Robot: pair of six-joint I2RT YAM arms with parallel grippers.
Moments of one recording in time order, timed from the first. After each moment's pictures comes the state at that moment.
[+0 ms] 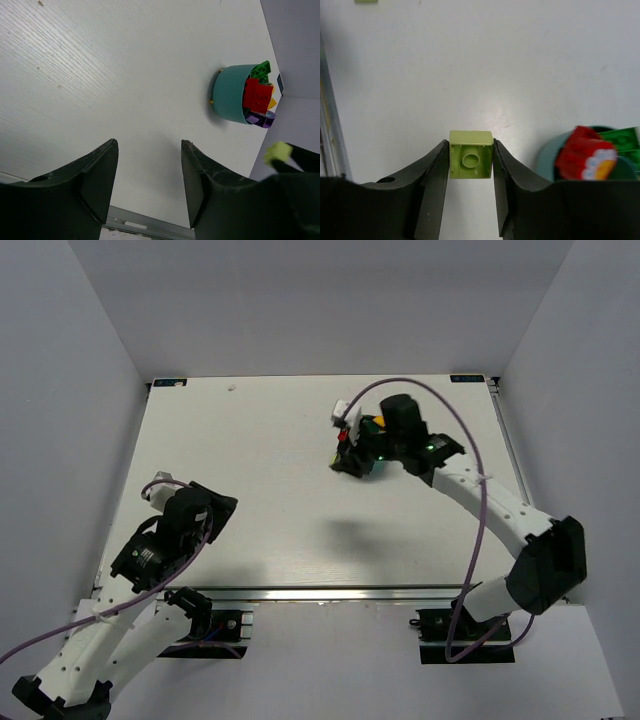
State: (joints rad) left arm -0.55 0.61 0.81 -0.89 -0.41 -1.27; right arm 0.66 1.50 1.26 -0.43 -0.51 -0.41
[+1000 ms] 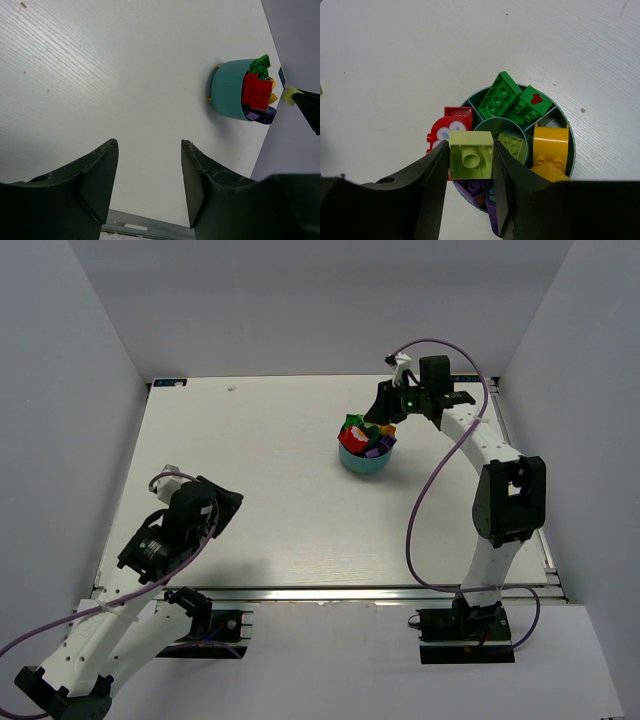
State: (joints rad) left arm -0.55 0.67 0.81 -0.82 -0.39 -1.23; right arm 0.24 1.87 1.59 -0.35 -0.69 -0.05
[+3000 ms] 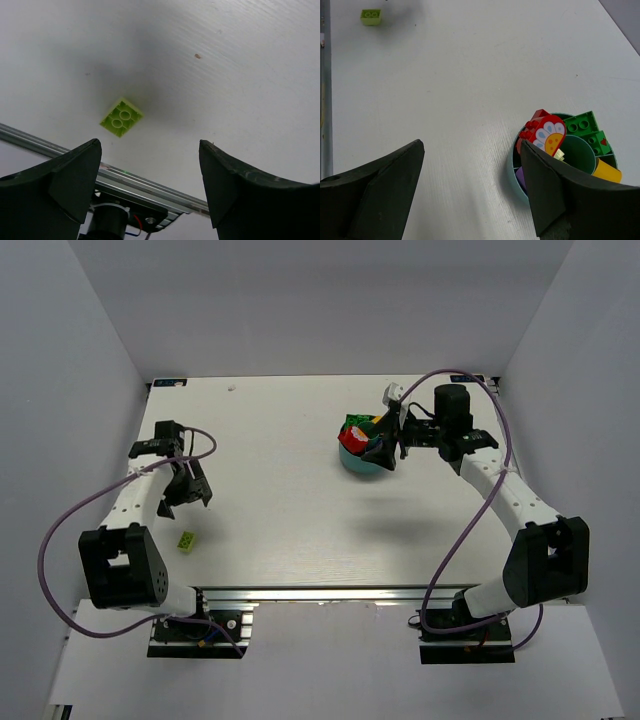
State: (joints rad) left arm 0.08 1.44 1.11 -1.01 -0.19 -0.39; right arm 0.28 1.45 1.17 -0.23 -0.98 -0.47
